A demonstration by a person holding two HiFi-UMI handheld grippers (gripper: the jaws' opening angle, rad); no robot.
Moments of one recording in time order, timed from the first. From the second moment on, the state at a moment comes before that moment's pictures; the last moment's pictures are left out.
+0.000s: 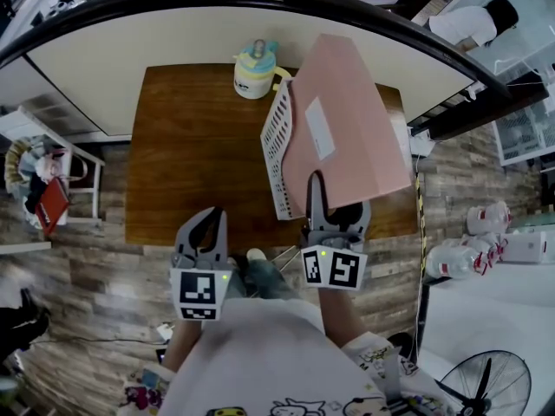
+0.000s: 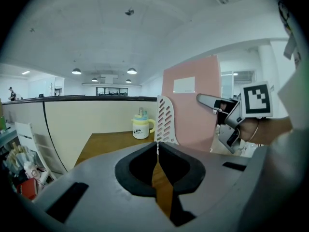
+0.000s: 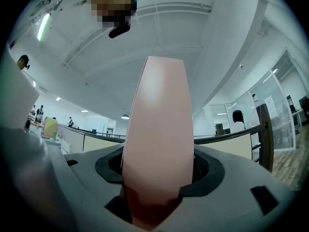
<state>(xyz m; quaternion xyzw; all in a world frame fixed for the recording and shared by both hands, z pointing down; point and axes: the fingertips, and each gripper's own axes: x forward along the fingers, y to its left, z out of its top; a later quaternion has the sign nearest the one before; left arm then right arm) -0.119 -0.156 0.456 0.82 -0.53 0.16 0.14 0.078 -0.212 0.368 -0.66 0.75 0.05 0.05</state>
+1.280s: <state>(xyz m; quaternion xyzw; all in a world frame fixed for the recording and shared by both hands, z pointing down) -0.112 -0.155 0.460 0.82 -0.53 0.15 0.15 0.075 -0.216 0.447 -0.63 0.77 -0.03 -0.05</state>
